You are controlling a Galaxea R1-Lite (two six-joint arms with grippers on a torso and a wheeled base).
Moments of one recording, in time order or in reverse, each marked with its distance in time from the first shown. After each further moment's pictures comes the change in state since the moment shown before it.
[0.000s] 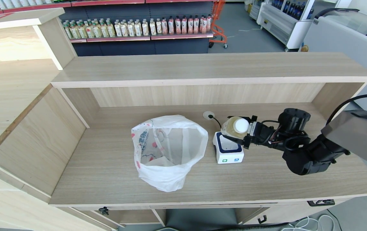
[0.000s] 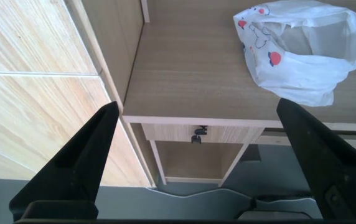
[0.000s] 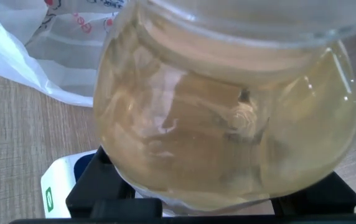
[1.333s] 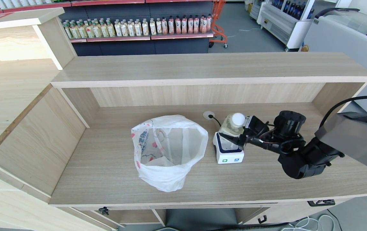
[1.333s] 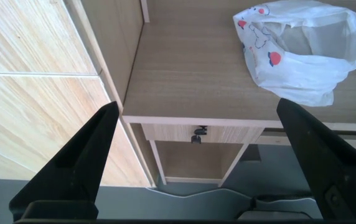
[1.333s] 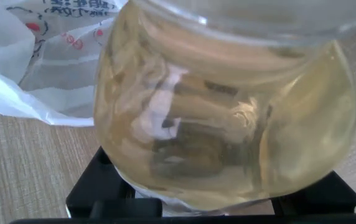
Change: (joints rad) left arm 0.000 0.000 0.000 0.000 0.000 0.000; right arm 0.042 -0.011 0.041 -0.070 -0.169 0.274
